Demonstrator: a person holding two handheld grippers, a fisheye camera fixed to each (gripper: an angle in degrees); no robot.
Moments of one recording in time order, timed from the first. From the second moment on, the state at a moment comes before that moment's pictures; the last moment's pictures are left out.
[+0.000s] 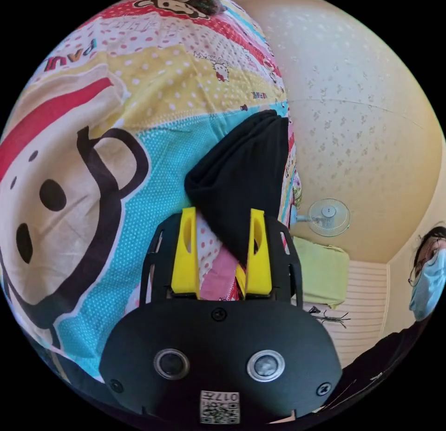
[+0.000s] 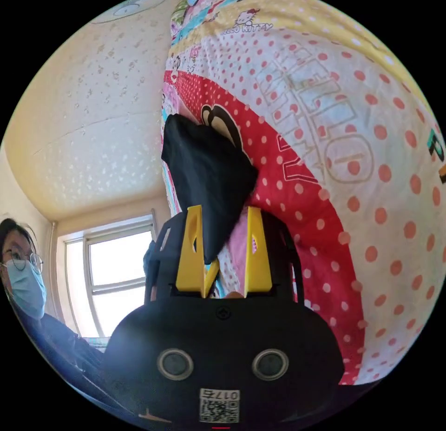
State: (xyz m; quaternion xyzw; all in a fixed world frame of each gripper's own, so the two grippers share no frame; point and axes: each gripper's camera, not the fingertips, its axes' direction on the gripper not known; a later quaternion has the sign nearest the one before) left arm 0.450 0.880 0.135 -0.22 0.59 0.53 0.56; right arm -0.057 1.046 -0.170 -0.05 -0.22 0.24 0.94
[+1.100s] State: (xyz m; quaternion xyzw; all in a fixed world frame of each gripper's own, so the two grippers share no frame) left arm 0.310 0.729 0.144 -0.39 0.52 0.56 0.52; right arm -0.022 1.077 -0.405 -0.18 -0.28 0.45 0.83
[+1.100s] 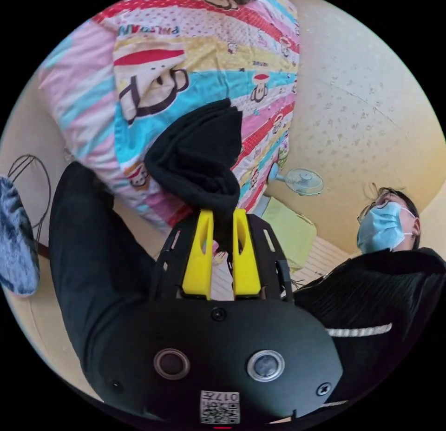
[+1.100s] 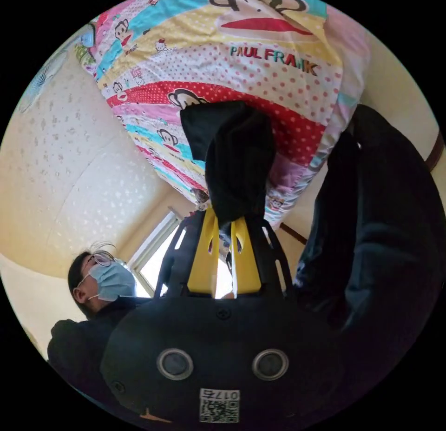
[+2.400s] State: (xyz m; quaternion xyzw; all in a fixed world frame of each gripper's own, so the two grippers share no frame) left arm 0.546 0.937 0.031 -0.15 0.45 0.82 0.33; right arm -0.129 0.991 -0.272 -0.15 0.03 -0.14 0.98
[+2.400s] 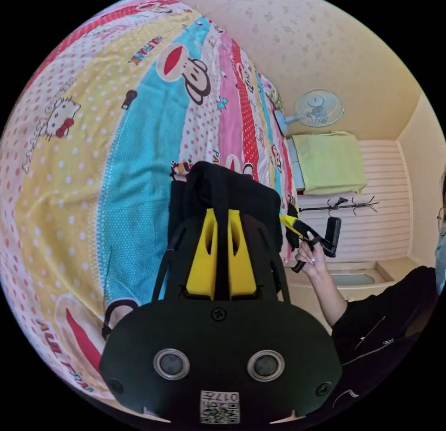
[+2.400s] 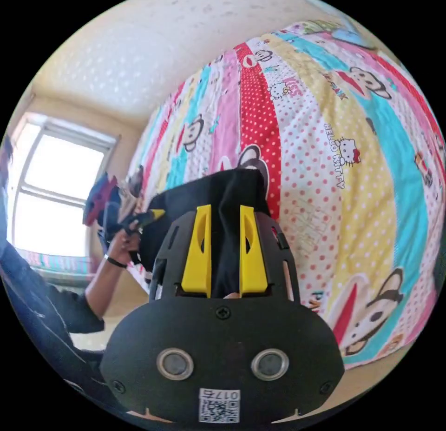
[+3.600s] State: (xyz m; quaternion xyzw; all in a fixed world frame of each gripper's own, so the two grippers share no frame) left arm 0.354 0.958 -0.006 0.09 0.40 0.90 0.16; right arm -0.148 1.062 -0.270 -0.22 0.03 -0.32 0.92
